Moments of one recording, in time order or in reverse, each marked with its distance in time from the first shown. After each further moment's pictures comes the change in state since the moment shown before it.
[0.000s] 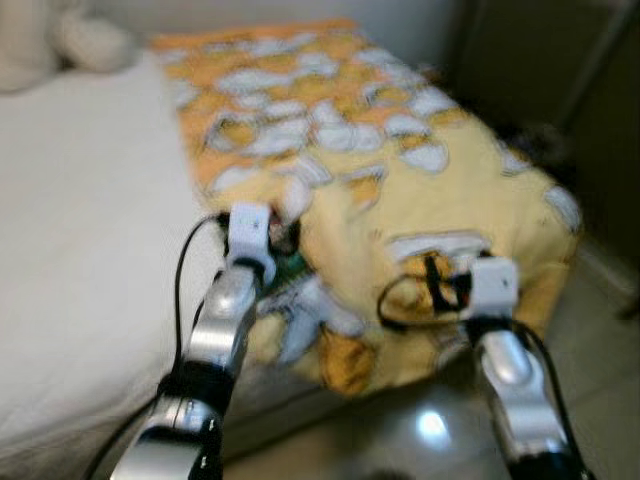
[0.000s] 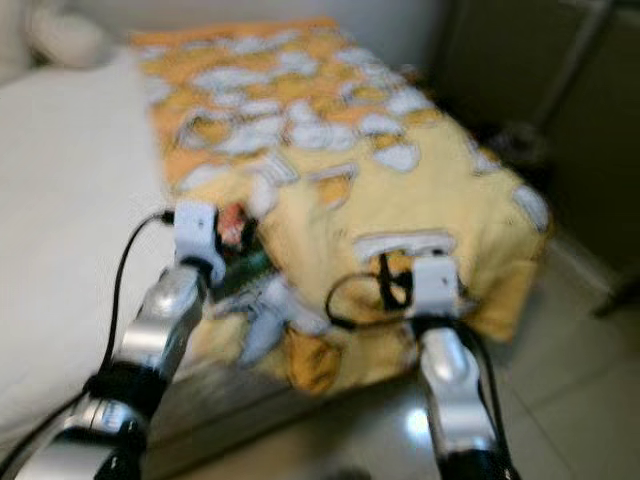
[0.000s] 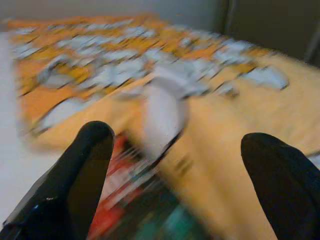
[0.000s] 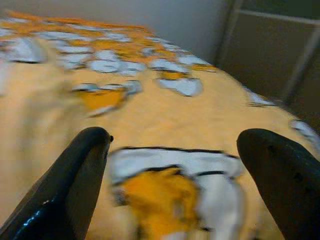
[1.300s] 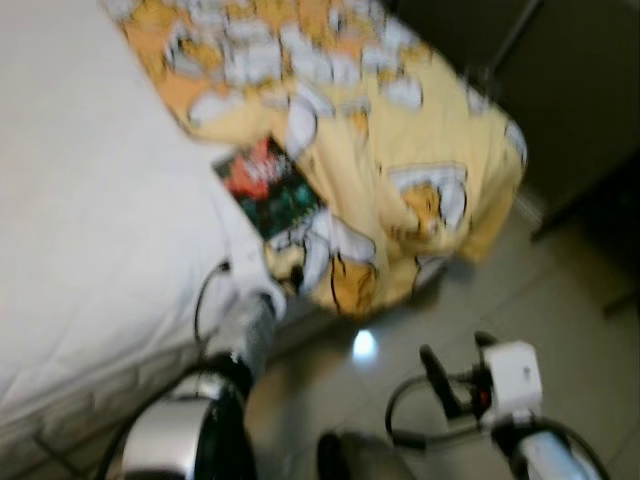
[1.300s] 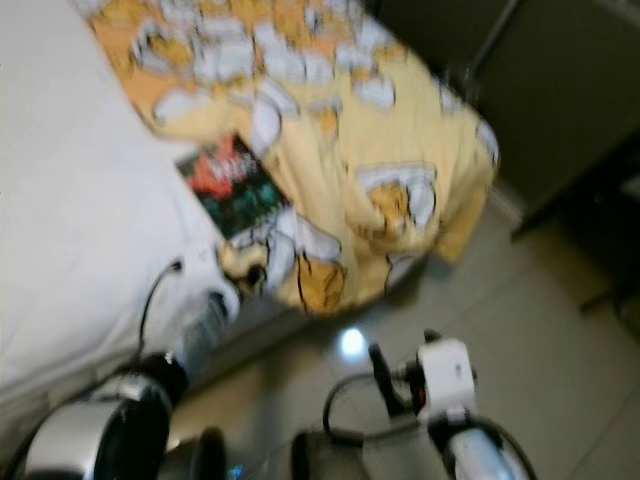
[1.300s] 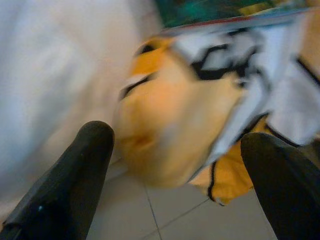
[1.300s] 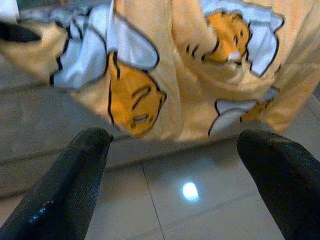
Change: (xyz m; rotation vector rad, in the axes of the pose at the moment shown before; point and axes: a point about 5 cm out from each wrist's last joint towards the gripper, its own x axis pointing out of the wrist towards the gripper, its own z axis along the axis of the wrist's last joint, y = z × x) left arm -0.005 0.001 -0.069 -0.488 0.373 0.196; right arm -0.103 0.010 0.000 0.013 0.202 0.235
